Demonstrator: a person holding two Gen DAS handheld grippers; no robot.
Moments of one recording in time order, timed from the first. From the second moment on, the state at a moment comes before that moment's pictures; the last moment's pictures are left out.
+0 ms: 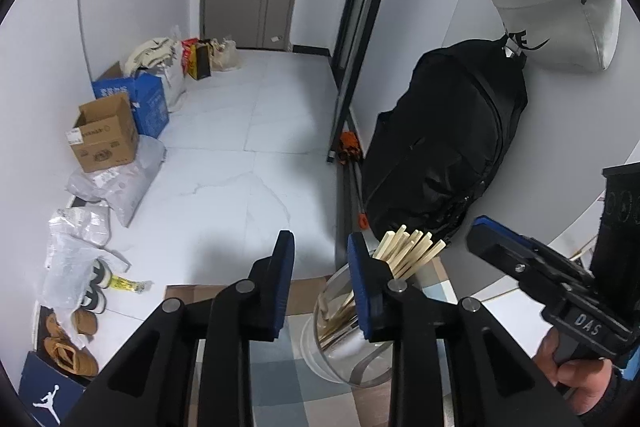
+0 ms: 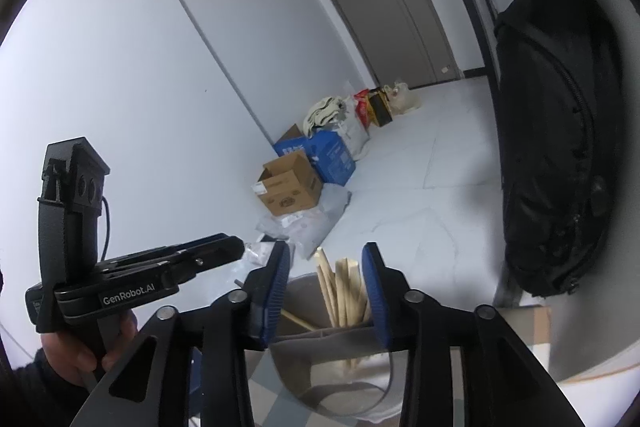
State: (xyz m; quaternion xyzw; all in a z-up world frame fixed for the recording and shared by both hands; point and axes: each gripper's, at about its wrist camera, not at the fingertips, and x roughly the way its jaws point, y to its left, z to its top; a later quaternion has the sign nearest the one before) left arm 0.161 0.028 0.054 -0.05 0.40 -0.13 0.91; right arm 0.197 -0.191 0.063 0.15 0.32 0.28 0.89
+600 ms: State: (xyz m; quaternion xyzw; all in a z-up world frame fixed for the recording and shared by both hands) left arm 0.091 0.023 0.107 -0.03 0.30 -0.08 0.95; right arm 0.121 -0.210 0.110 0.14 0.25 0.29 0.91
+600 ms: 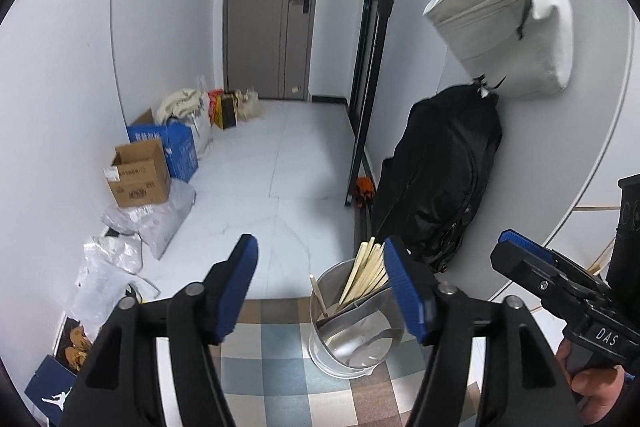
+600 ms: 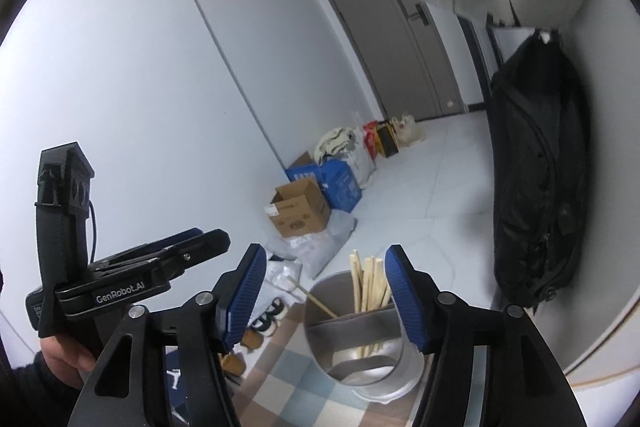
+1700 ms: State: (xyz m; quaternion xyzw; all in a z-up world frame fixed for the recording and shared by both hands) left arm -0.059 0.040 0.129 -0.04 0.16 -0.04 0.99; right arm -0.037 -0.238 0.148 0.10 0.13 0.26 0.95
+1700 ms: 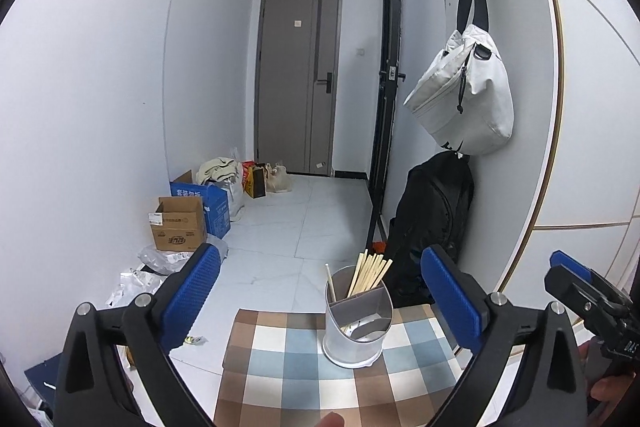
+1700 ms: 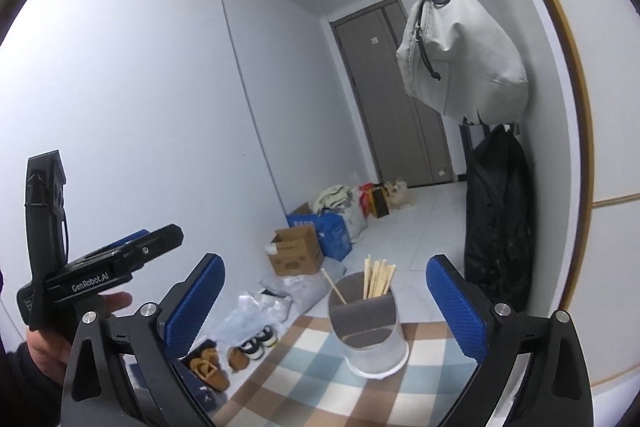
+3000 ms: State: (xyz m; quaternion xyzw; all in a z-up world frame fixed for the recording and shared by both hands) left arm -0.018 0.045 -0.003 -0.04 0.22 0.01 0.98; right arm -0.028 -0.223 0.025 0.06 0.15 0.25 0.96
